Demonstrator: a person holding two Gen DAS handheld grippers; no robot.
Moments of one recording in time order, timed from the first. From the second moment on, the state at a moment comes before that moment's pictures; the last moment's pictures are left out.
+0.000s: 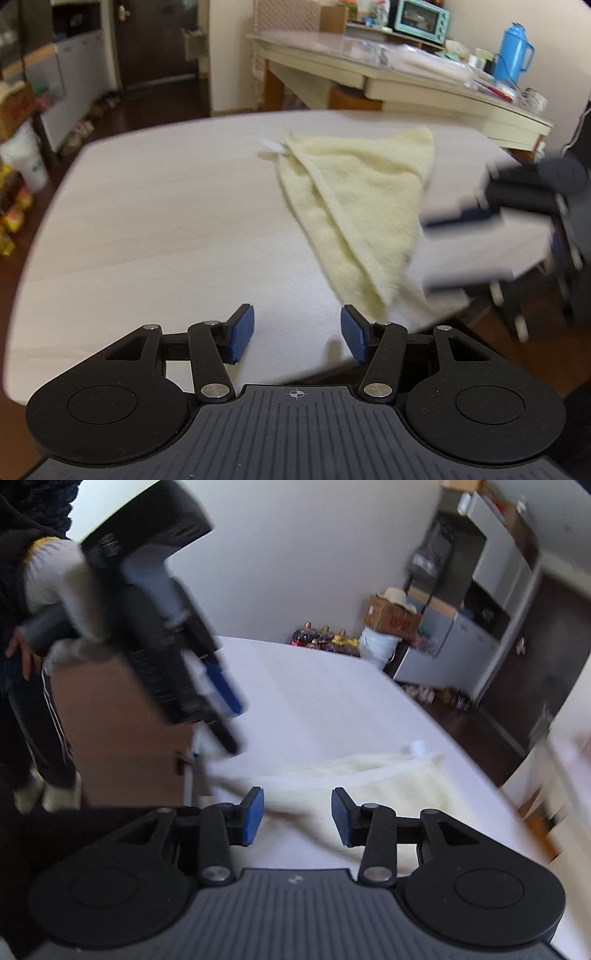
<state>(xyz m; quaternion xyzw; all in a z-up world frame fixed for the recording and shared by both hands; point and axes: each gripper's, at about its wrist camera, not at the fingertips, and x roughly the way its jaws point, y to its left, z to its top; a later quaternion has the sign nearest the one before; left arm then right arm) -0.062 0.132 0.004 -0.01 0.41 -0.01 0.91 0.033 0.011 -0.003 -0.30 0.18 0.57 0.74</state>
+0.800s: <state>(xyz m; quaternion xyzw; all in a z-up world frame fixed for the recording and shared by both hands) -0.079 0.163 0.008 -0.02 0.38 -0.01 0.92 0.048 0.028 -0.010 -0.22 0.28 0.54 0.76</state>
